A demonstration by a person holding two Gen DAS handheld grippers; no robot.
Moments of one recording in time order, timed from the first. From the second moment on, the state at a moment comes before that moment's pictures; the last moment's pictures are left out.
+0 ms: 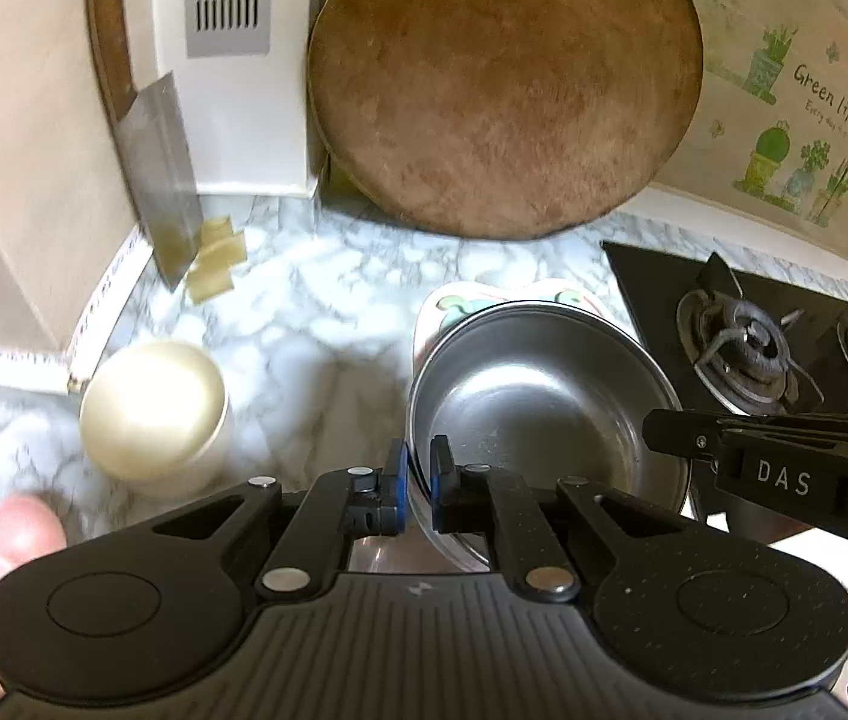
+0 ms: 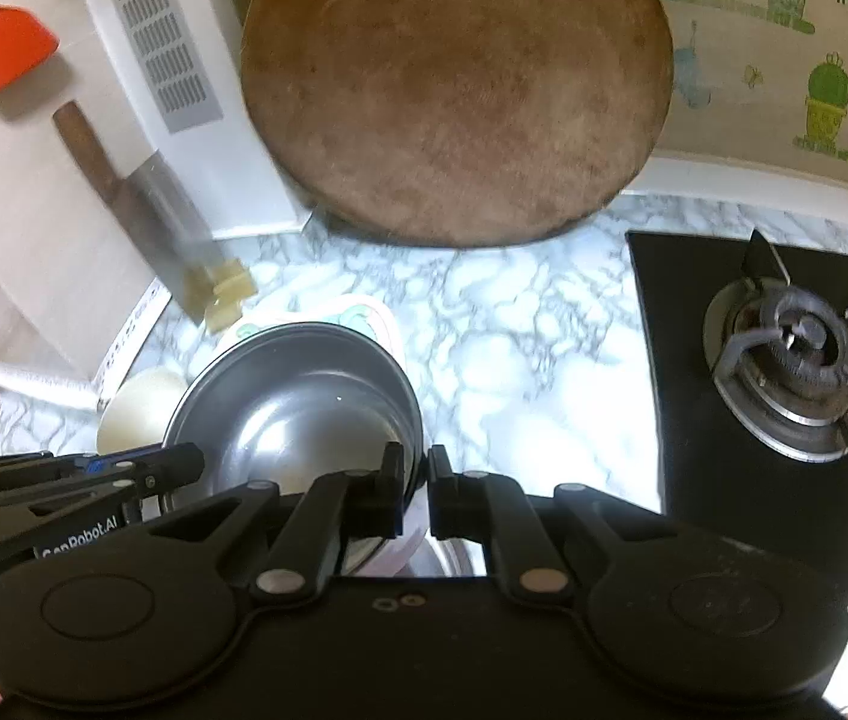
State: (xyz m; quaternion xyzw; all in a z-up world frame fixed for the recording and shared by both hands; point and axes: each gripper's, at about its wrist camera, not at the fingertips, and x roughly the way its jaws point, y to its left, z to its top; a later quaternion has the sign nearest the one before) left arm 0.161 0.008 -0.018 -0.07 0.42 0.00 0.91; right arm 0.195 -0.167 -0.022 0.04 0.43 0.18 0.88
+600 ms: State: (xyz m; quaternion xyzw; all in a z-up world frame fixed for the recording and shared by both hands) left arm 0.146 0.010 -0.074 -0.06 0.45 0.01 0.89; right arm 0.175 -0.160 -0.079 0.04 0.47 0.18 0.86
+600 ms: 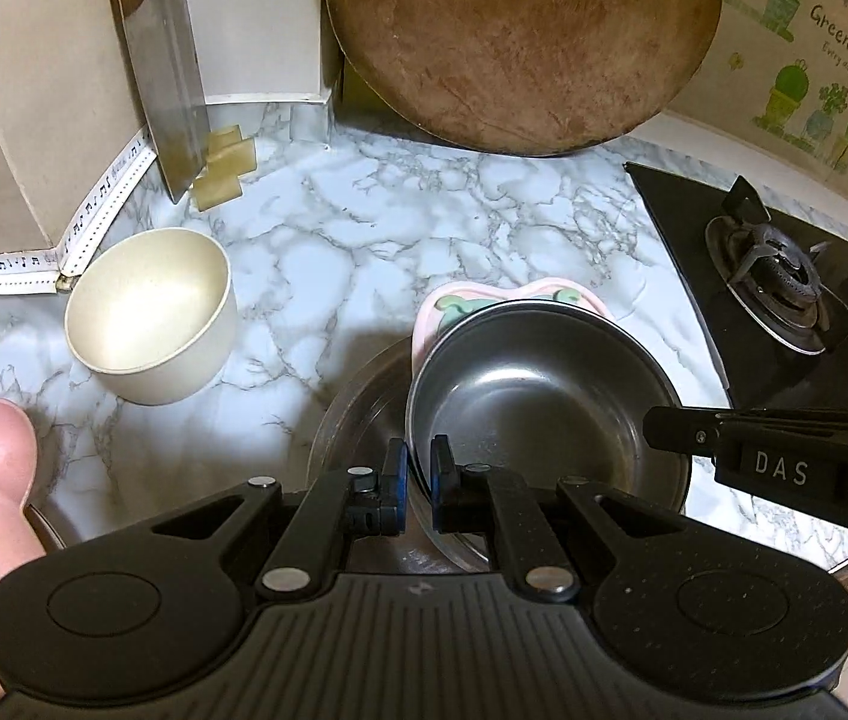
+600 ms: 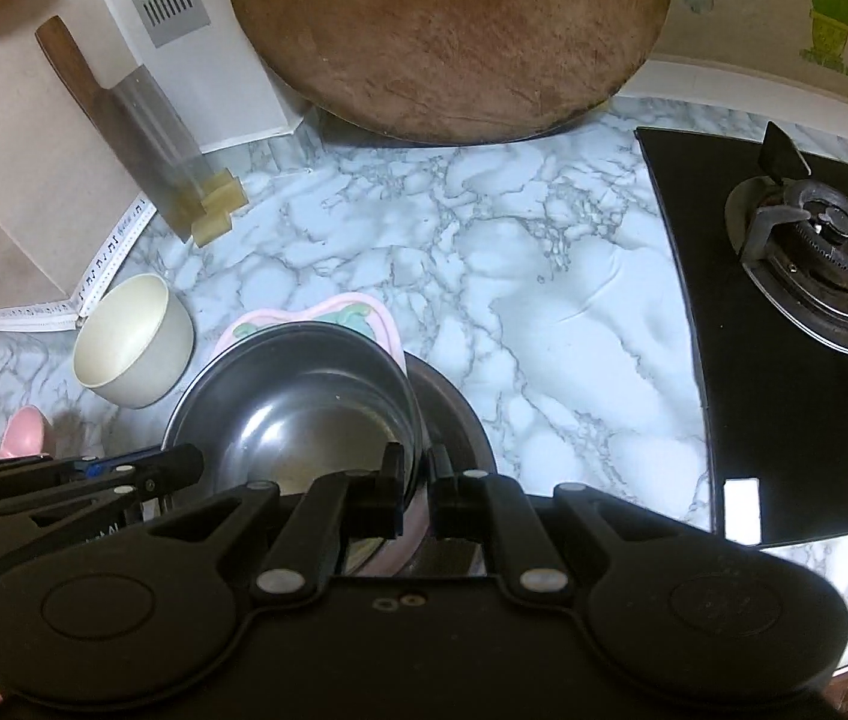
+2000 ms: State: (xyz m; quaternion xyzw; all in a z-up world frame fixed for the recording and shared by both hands) left arm 0.140 0.044 -0.058 -0.09 0.41 -0.01 0.91; right arm 0.179 -0.146 -0.059 0.03 0.46 0.23 0.85
